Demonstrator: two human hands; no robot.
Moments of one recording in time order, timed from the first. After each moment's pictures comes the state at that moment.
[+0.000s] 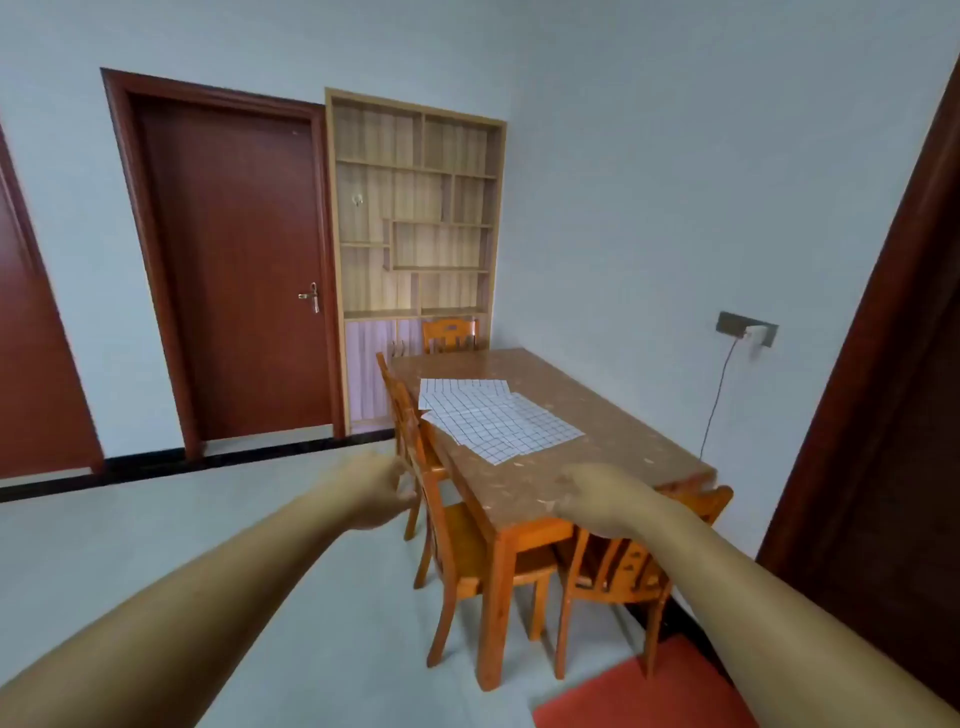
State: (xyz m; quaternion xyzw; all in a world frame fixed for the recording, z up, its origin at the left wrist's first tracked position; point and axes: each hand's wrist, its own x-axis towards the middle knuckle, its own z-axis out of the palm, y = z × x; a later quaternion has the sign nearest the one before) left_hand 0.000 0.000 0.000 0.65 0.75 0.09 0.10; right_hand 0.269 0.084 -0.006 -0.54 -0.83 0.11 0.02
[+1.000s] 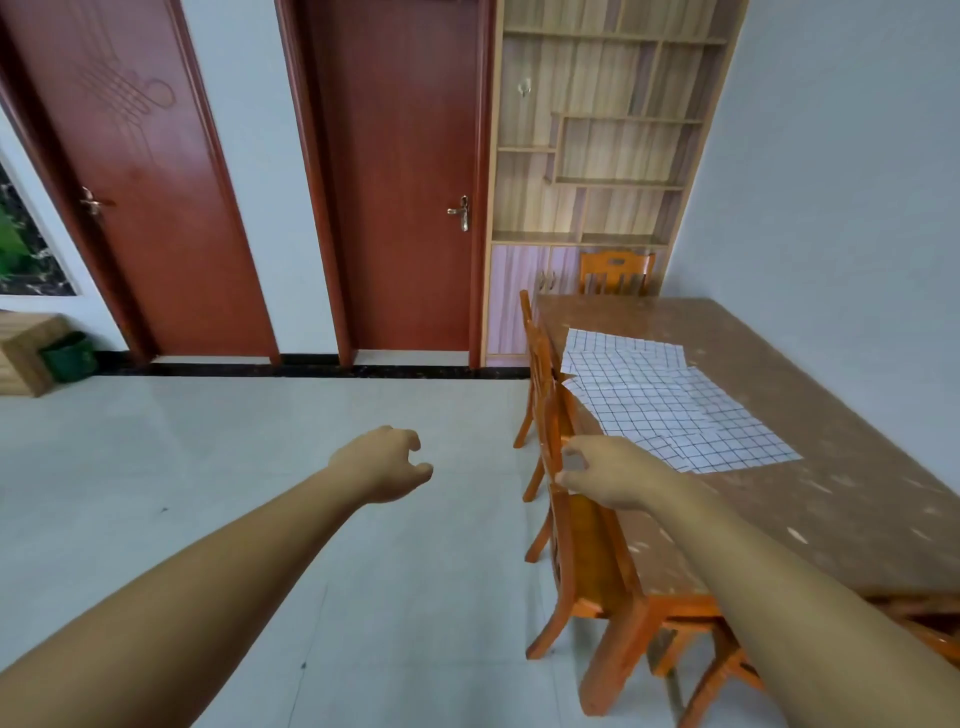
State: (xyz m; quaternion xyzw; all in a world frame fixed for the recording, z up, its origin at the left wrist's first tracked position) left_hand -0.241 0.240 -0.098 0.47 0.87 0.04 0.13; right_hand 0.008 0.397 -0.079 -0.41 -0.89 0.18 -0.05
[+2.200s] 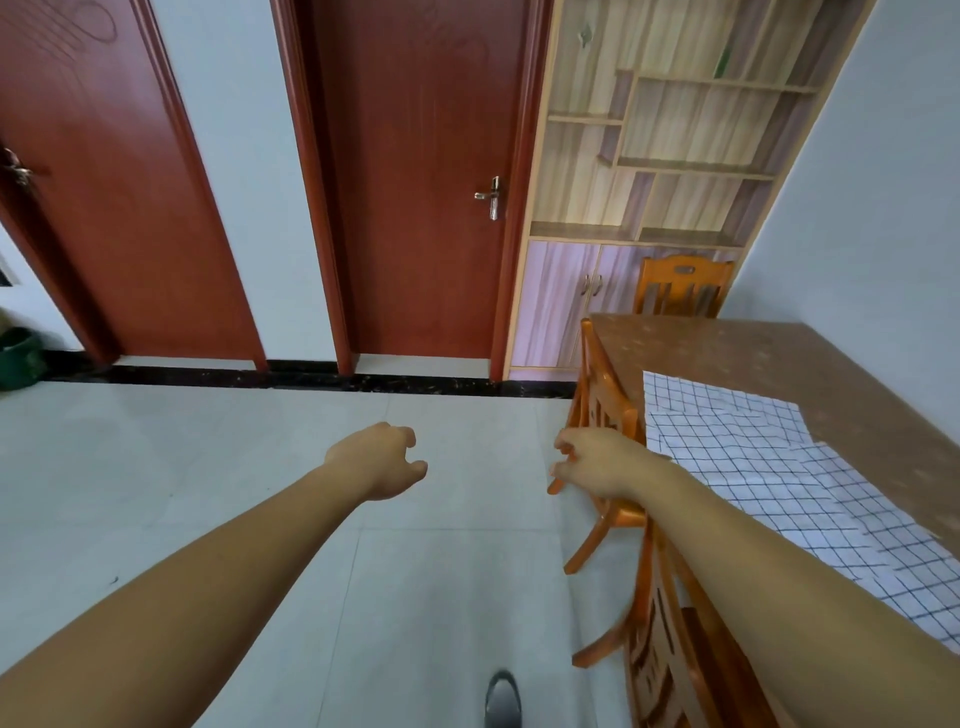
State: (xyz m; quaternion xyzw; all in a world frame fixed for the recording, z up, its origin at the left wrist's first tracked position) left_hand -0.638 0.525 -0.143 0.47 0.87 0.02 0.15; right_hand -0.401 0.703 -0.122 -0.39 -0.89 0.21 -0.10
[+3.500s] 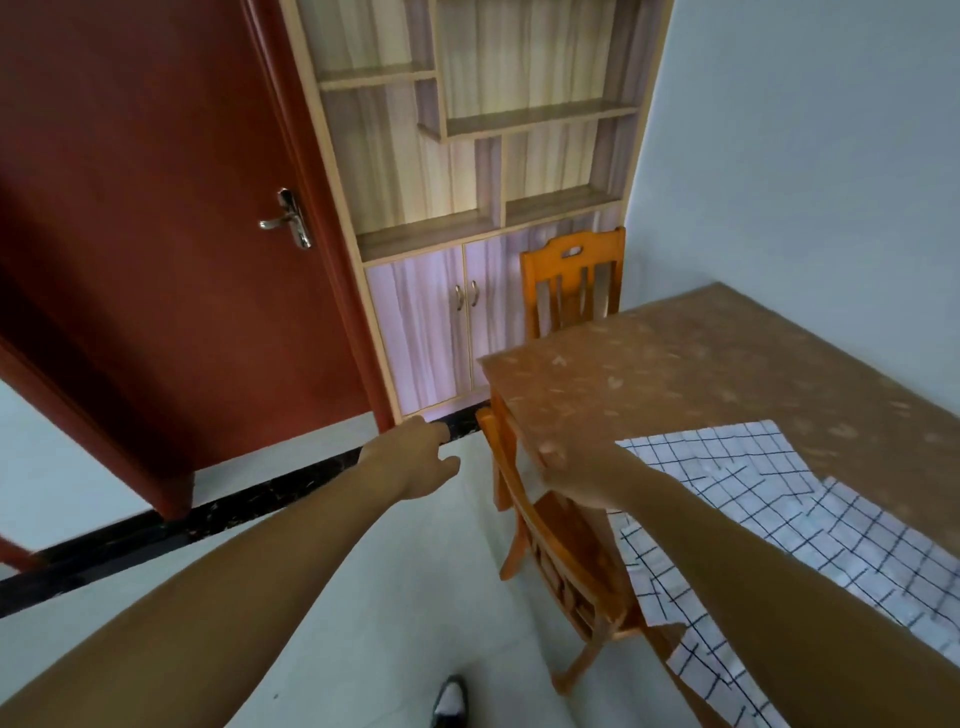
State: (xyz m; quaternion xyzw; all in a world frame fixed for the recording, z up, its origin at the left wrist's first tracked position) left_hand -0.765 1.168 -0.175 0.67 0.73 -0.04 0.15; right_hand -0.518 1.214 -0.178 -0.50 -0.82 0.27 -0.02
